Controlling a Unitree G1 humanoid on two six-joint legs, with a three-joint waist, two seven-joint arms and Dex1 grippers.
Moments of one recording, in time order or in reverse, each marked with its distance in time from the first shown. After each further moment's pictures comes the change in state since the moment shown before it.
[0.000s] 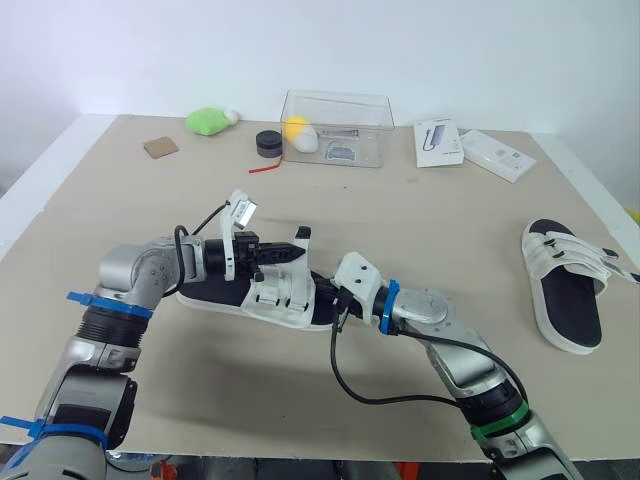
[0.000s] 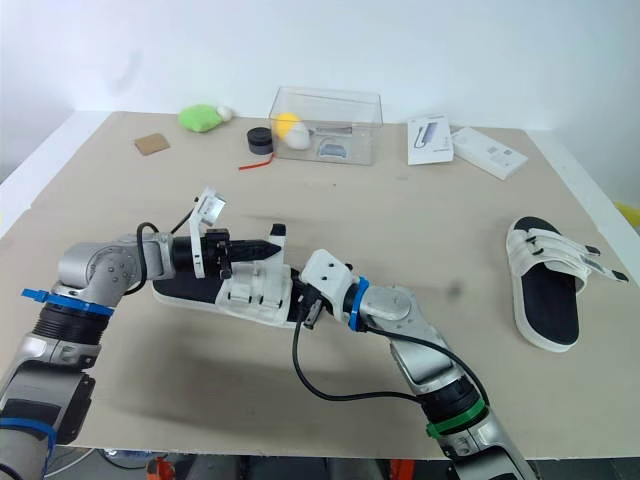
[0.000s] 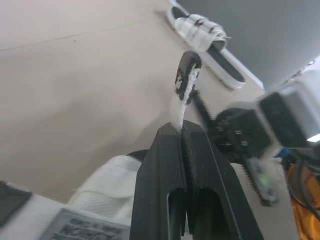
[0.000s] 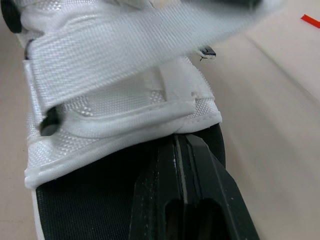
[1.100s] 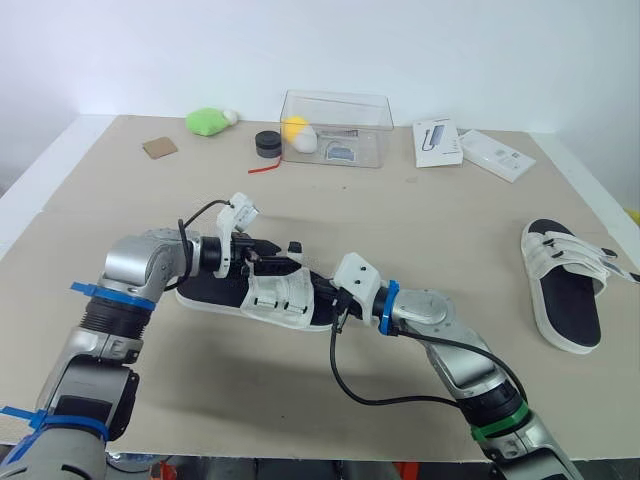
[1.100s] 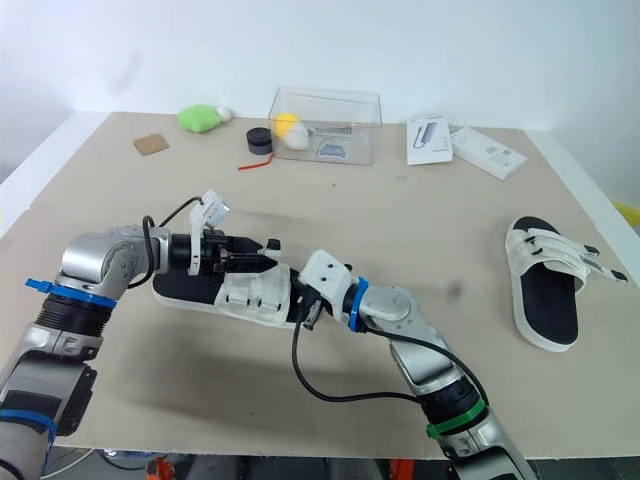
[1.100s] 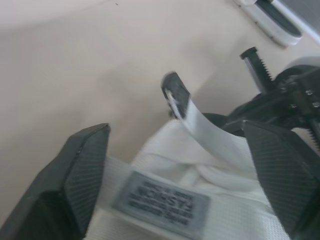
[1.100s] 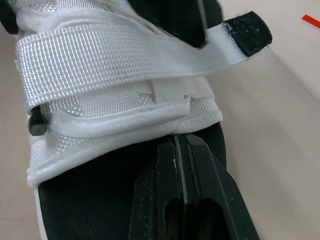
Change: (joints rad) left arm -0.063 0.019 -0.050 0.041 0.297 -0.071 -0.124; right arm -0.001 -0.001 0.003 -0.002 0.000 0.002 0.002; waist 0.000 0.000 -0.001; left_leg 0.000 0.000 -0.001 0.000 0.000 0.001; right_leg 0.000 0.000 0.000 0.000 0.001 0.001
